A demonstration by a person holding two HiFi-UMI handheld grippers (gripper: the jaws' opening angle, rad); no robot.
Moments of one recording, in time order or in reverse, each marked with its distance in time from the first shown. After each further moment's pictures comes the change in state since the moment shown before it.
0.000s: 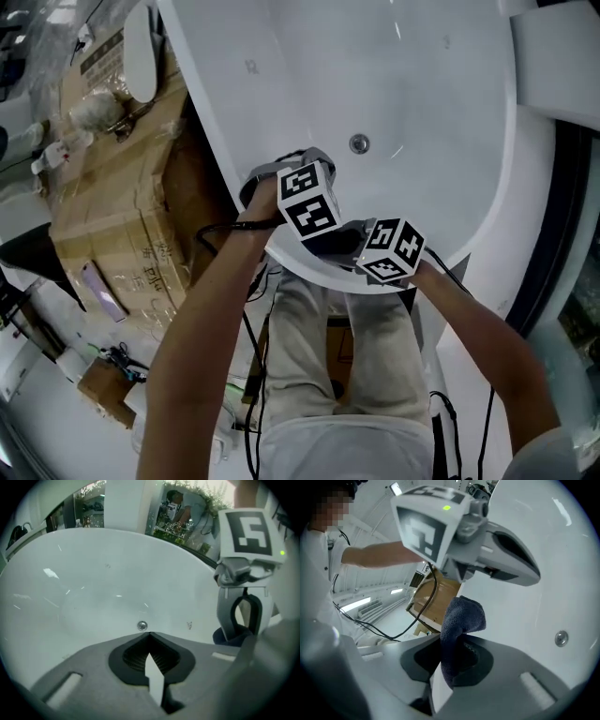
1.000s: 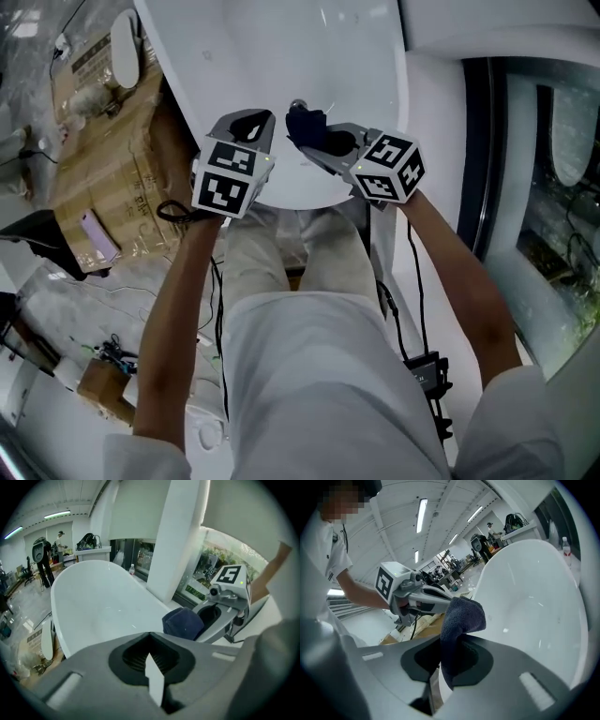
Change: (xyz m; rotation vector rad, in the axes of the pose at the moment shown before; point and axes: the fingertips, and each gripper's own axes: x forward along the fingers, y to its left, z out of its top) left arm -0.265 -0.041 0.126 -0.518 -0.403 0.274; right arm -0.213 0.129 0.104 -0.147 -0.337 -0.414
